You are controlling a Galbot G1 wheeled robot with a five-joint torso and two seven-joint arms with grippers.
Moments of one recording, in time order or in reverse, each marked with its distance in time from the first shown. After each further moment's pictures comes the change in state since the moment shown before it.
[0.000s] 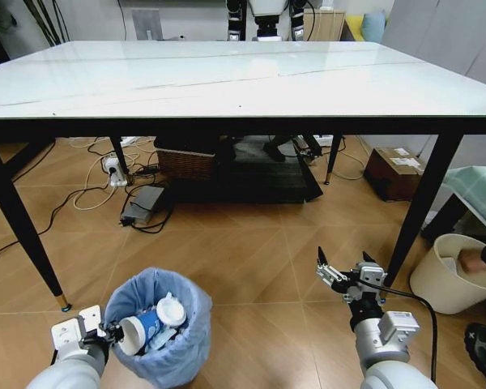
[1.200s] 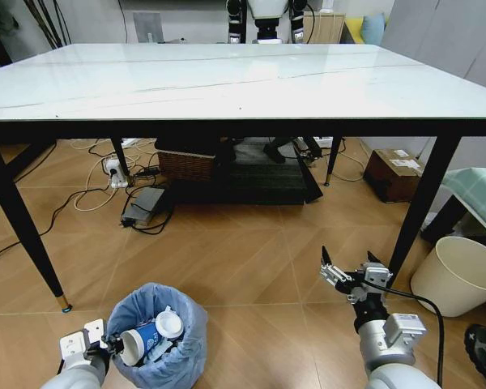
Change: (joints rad) left arm -0.001 0.001 -0.006 0.161 0.135 -0.086 0.218; right arm -0.019 0.008 0.013 0.024 -0.009 0.005 0.000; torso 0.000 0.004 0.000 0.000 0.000
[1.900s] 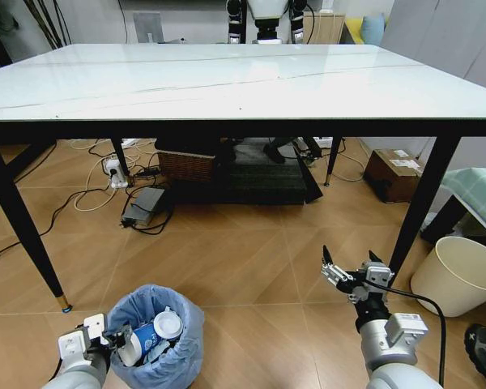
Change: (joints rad) left arm 0.039 -0.005 0.008 -0.149 0.097 -0.016 -0.018; right arm 0.008 -0.003 0.005 -0.001 0.008 -0.001 -0.002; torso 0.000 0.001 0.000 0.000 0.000
